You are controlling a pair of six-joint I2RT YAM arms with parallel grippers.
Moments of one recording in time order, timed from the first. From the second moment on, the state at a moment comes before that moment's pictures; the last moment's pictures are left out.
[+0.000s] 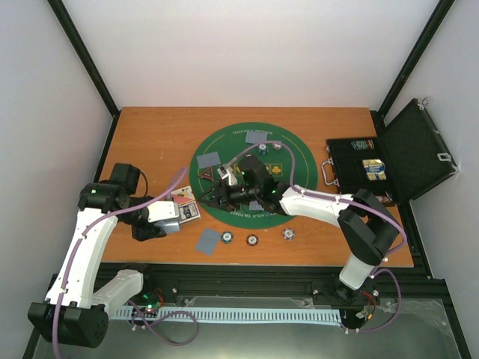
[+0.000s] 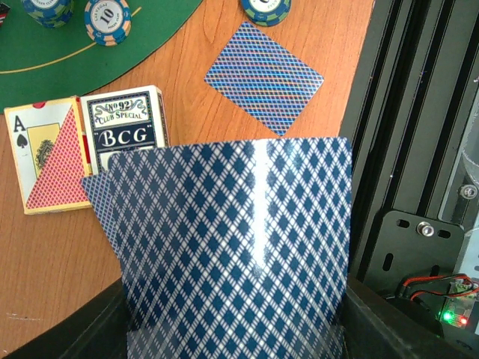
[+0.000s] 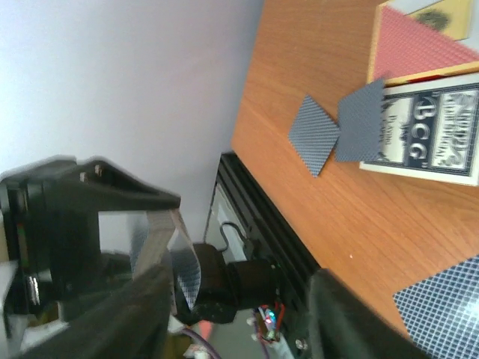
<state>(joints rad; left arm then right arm) -0.10 0.96 1.04 -1.46 0.33 1.18 0.85 1.69 1.04 0.18 -0.72 1.05</state>
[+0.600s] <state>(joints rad) -0.10 0.96 1.04 -1.46 0.32 1.18 1.04 1.89 1.15 0.40 -0.78 1.15</state>
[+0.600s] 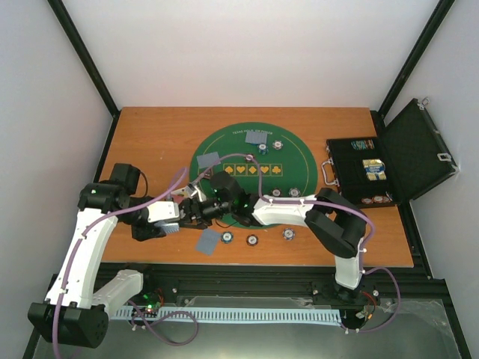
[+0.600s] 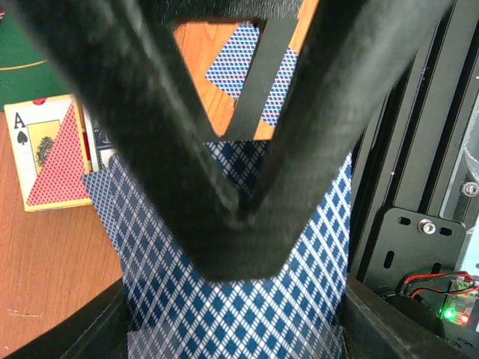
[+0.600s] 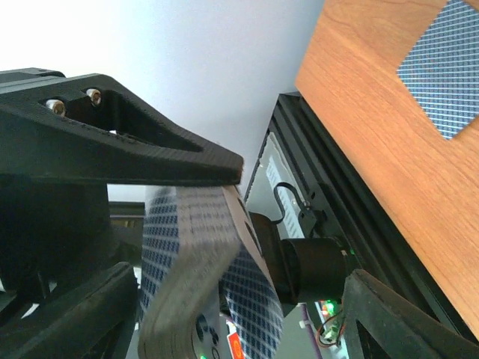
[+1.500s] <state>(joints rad) -0.10 0.92 0.98 -1.43 0.33 1.20 1.07 1.96 1.15 0.68 -0.79 1.37</state>
